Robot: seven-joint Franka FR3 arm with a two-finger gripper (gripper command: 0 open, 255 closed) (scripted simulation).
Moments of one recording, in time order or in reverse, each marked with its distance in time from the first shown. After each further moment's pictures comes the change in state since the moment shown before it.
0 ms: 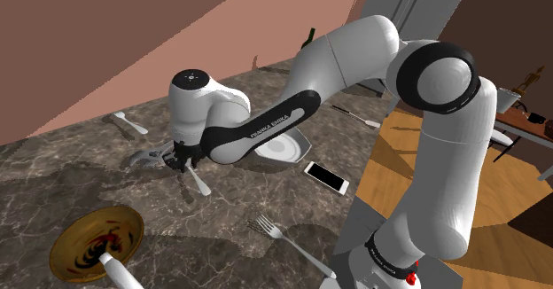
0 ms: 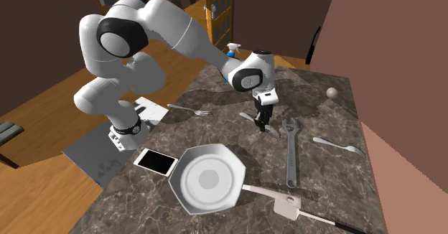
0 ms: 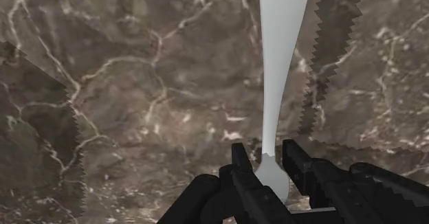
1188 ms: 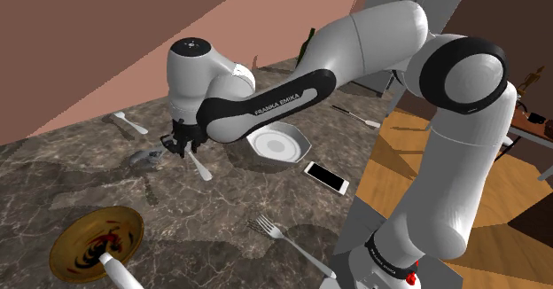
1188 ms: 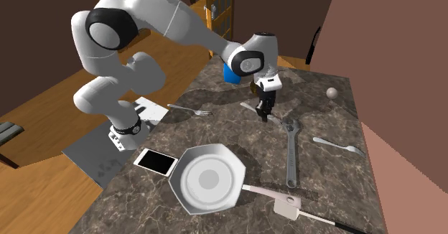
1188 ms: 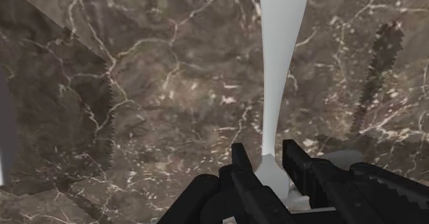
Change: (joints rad) arm -0.023 -0.095 0.038 0.038 0.086 -0.117 -0.075
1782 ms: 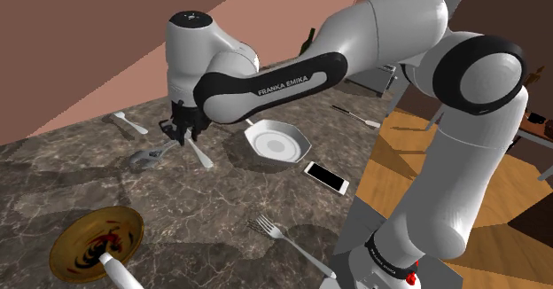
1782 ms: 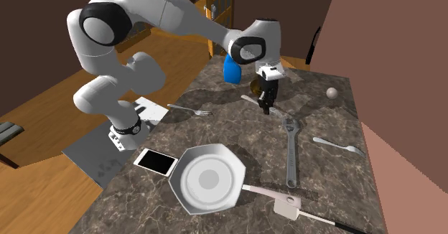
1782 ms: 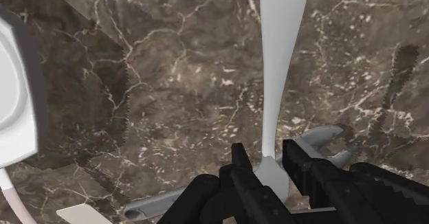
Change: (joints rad) arm -0.010 -0.051 0.016 0.052 0.050 -0.092 -0.049
